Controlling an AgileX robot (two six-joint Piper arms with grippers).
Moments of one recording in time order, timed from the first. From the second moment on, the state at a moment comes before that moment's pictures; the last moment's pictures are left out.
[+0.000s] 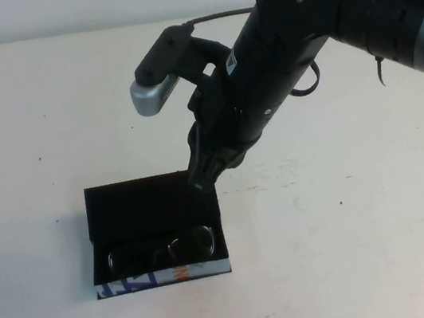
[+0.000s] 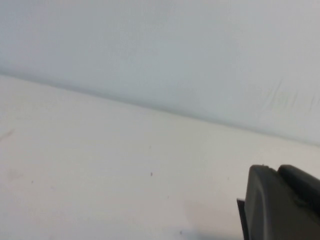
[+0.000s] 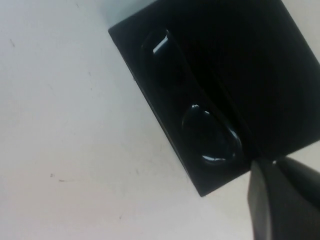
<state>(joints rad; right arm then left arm) 0.69 1.83 -1.75 0.33 1.13 -0.54 -0.09 -0.01 0.03 -0.22 0.06 -0.03</state>
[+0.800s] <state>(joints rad) 0.69 1.90 -1.75 0.39 1.12 -0.41 -0.09 0.92 -0.50 -0.78 0.77 0.53</state>
